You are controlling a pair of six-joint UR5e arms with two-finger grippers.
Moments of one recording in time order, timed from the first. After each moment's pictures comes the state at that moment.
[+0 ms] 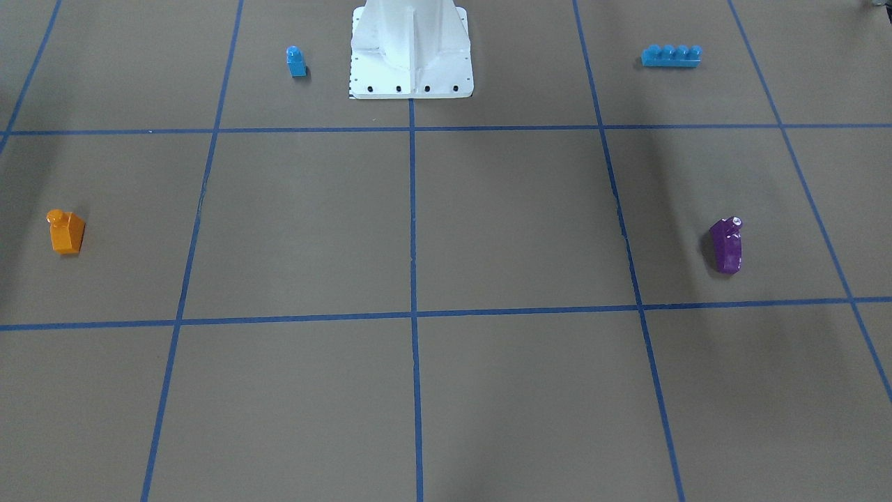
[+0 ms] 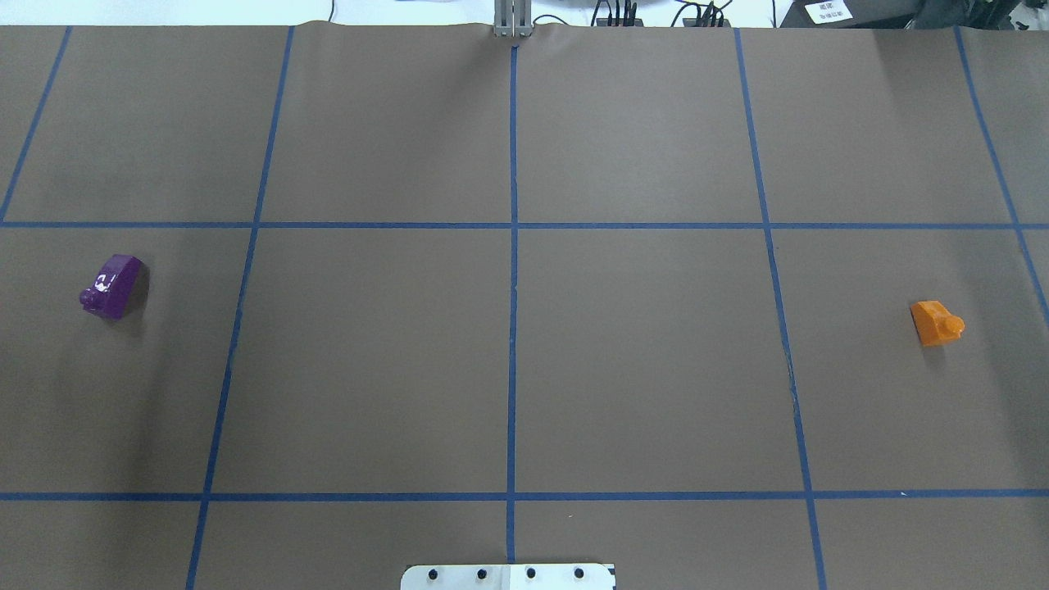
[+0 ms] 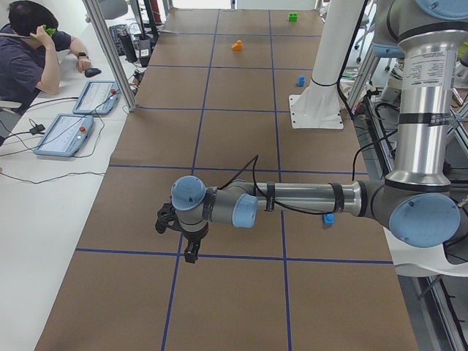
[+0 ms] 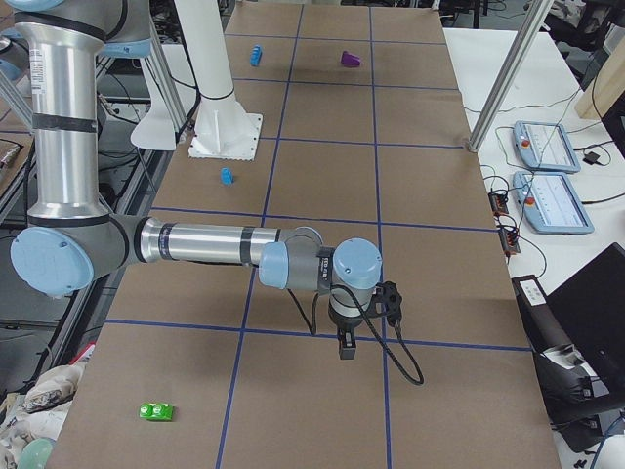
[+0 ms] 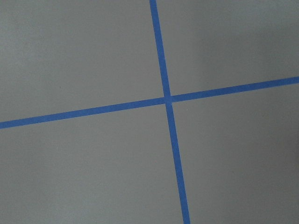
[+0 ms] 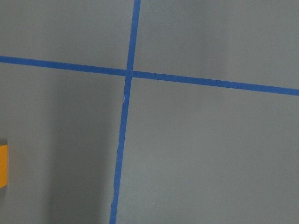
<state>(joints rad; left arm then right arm) -1.51 -1.56 -1.56 -1.73 -2.34 0.02 1.62 -1.61 1.62 -1.63 2.31 -0.16</state>
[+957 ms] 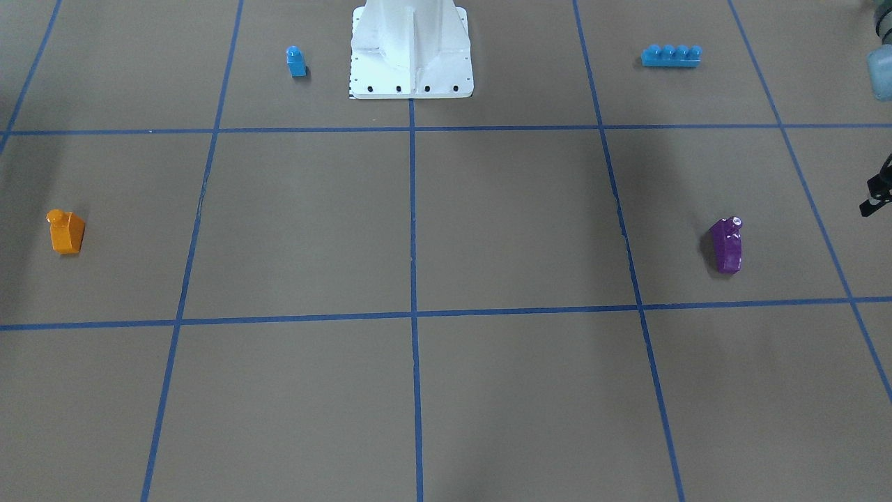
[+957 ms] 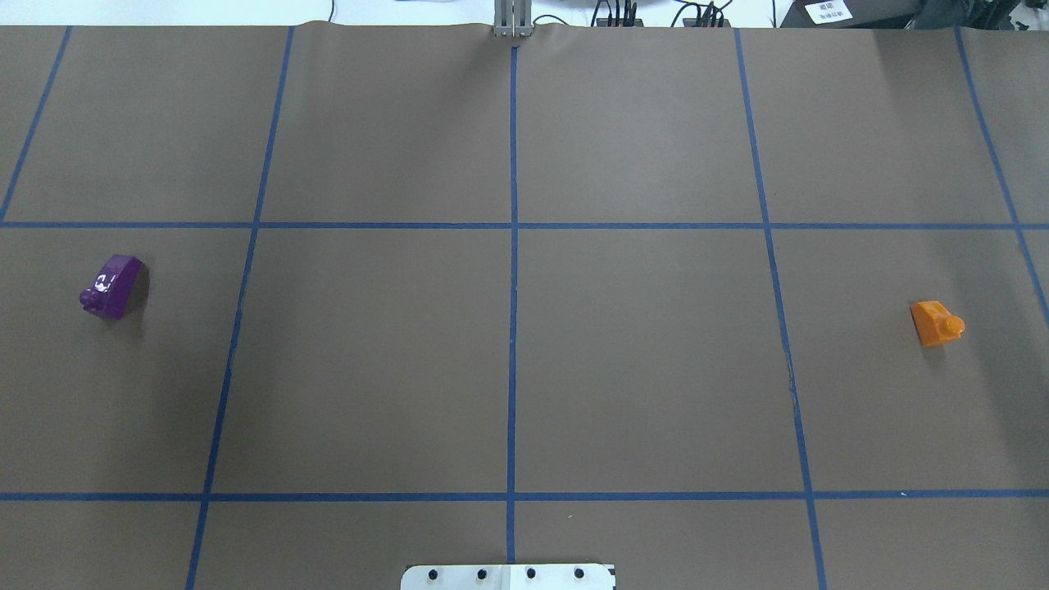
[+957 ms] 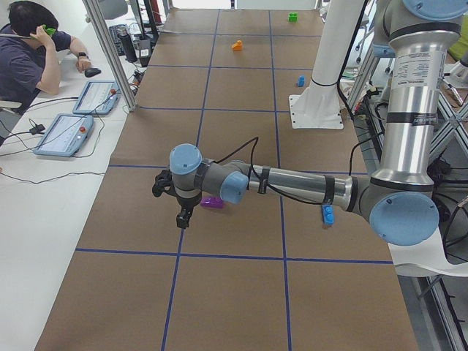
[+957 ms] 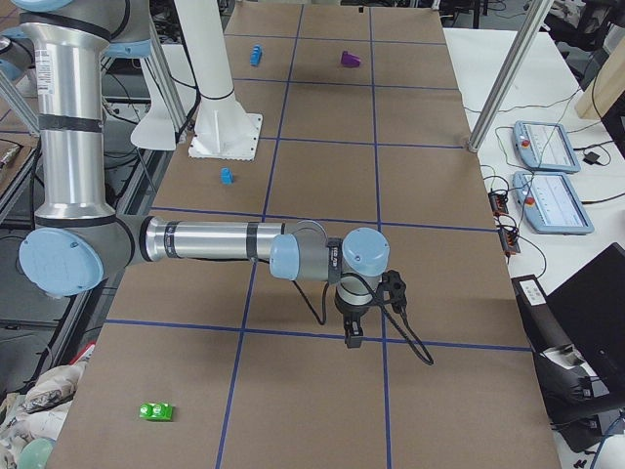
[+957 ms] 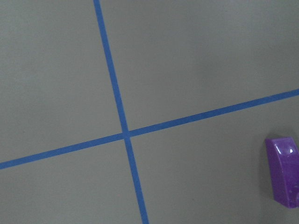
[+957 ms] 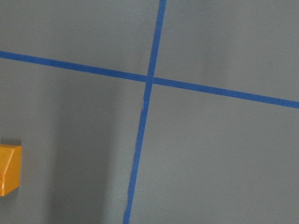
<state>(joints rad) -1.37 -1.63 -1.67 -1.81 -2.34 -0.15 1.56 -1.59 1.63 -1.63 2.30 -0.16</state>
